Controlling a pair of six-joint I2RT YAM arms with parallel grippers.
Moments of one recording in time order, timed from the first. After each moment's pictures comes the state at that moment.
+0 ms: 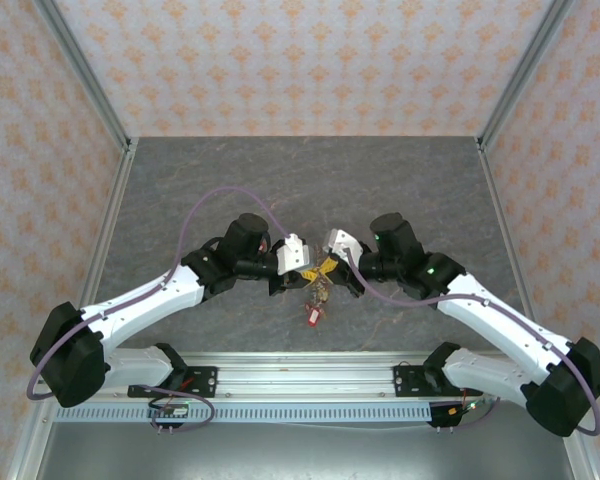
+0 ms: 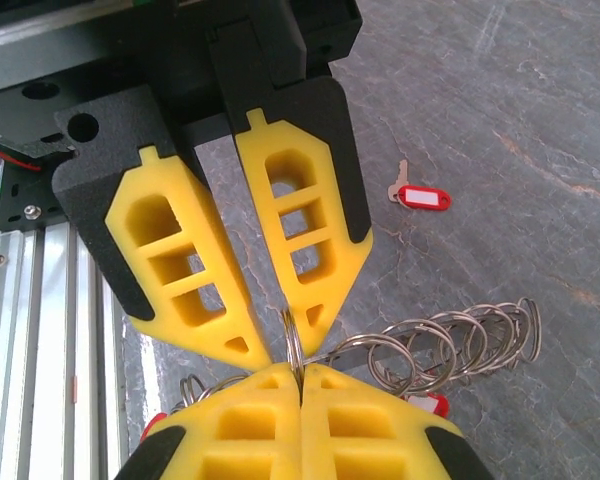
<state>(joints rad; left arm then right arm) -0.70 1.24 0.82 -0.18 0.60 0.44 0.69 1.03 0.84 -0.47 -0.51 -0.35</state>
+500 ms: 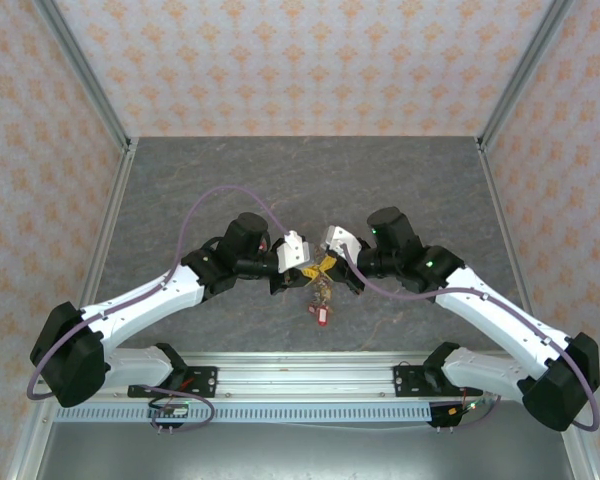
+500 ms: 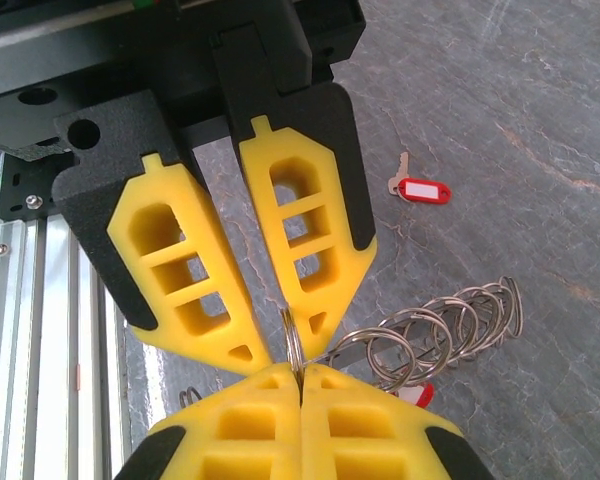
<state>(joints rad) -0.70 1.24 0.82 -0.15 0.59 0.38 0.69 1.07 0.90 -0.53 -0.51 -0.38</state>
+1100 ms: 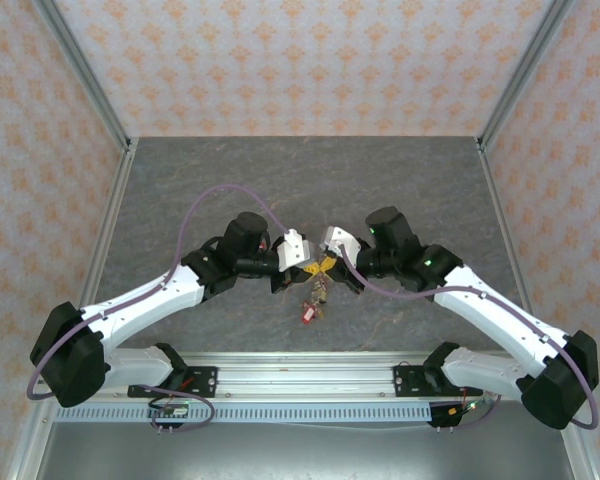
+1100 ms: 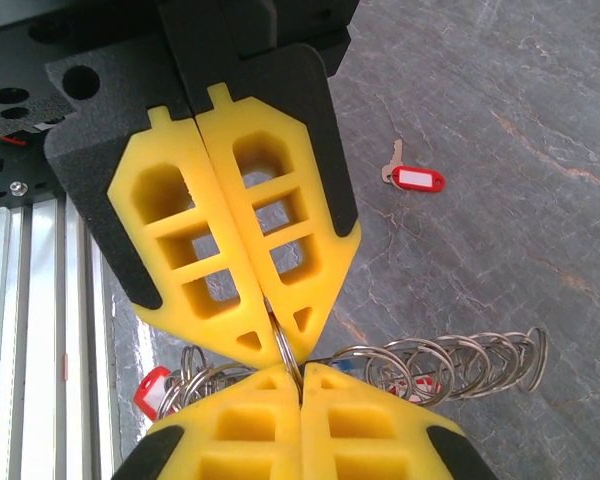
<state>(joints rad) -0.70 1.24 0.82 -0.12 0.59 0.37 0.69 1.07 0.90 -0.54 -0.48 -0.40</state>
